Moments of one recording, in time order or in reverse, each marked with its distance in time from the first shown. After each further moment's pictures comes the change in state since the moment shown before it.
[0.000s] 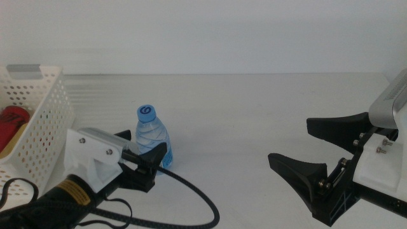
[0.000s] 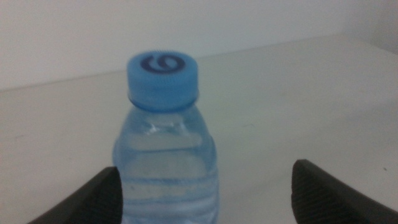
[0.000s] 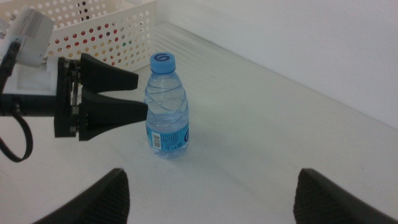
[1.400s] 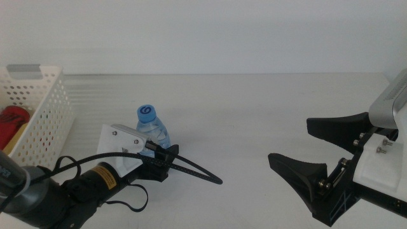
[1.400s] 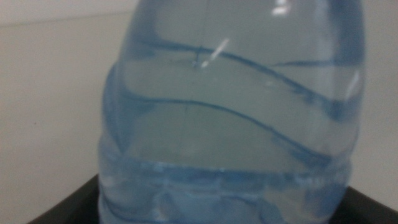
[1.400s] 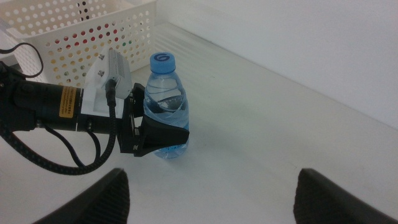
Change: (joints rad) left arm 0.099 0.389 -0.223 0.163 -0.076 -0.052; right arm 0.000 0.000 0.000 0.000 0.000 0.000
